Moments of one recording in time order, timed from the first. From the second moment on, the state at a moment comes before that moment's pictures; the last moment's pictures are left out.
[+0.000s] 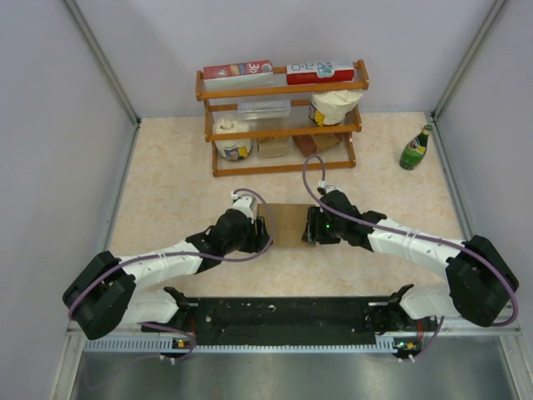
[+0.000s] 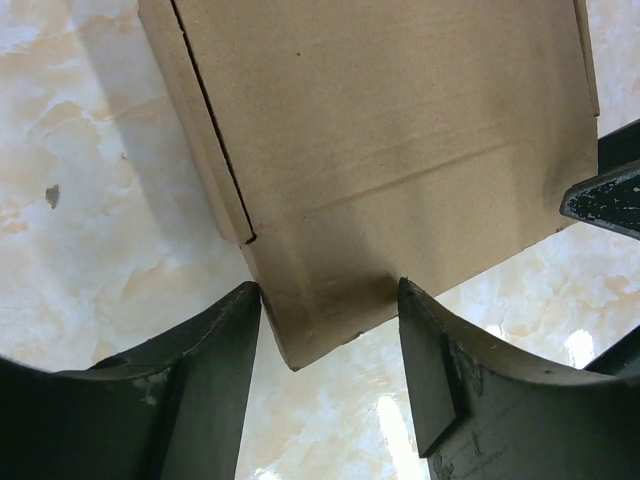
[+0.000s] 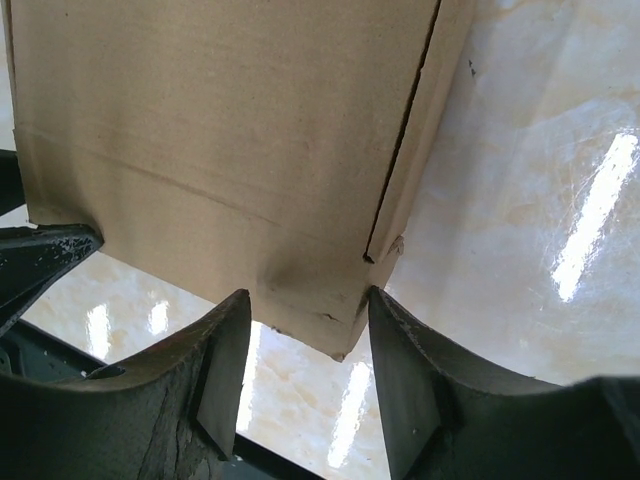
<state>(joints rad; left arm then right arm) -0.78 1.23 0.48 0.10 -0.03 -0.59 0.75 1.31 0.71 -0.28 0.00 0.66</state>
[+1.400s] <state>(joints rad) -0.78 1.25 0.49 0.08 -0.03 -0.58 0.75 1.34 0.71 -0.28 0.01 0.66</state>
